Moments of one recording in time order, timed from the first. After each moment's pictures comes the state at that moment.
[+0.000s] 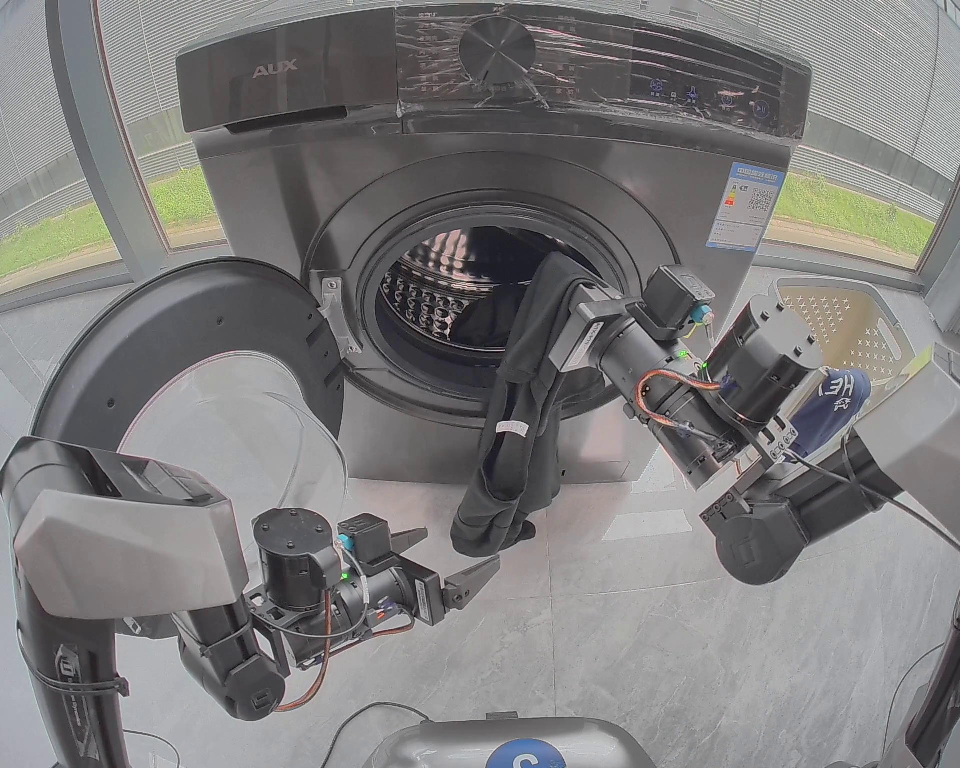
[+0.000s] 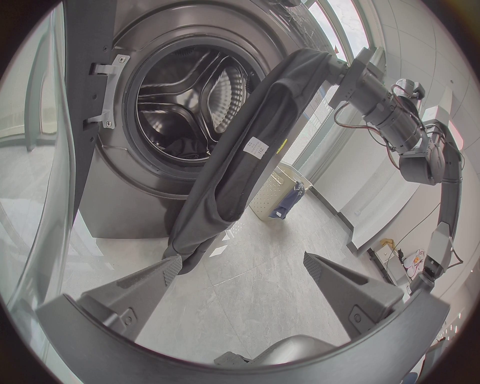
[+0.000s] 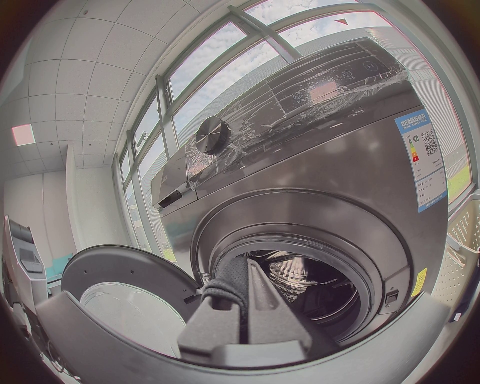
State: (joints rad) left arm -0.57 2.22 -0.47 -1.55 -0.18 -0.22; right arm 0.65 2.05 -1.04 -1.46 -0.07 0.09
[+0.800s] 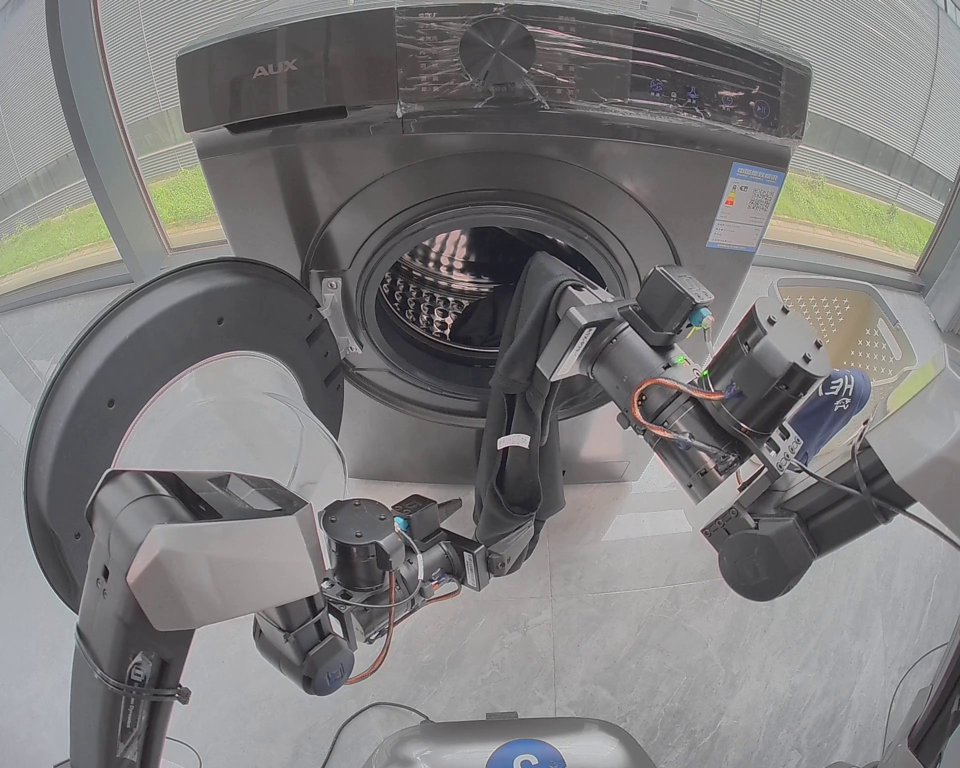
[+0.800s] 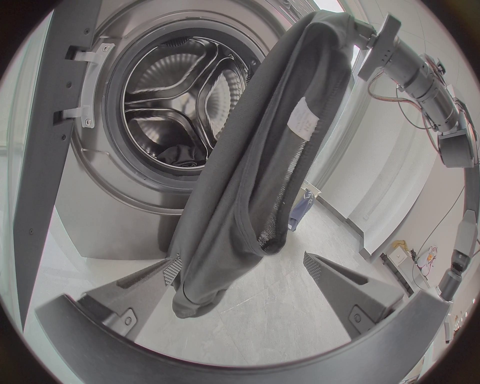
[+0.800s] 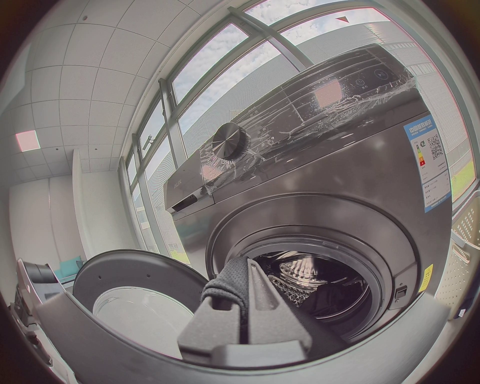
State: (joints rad) left arm -0.58 2.43 -0.78 -1.55 -0.12 -0.19; right arm 0.69 2.02 -1.01 -1.46 -0.08 0.09
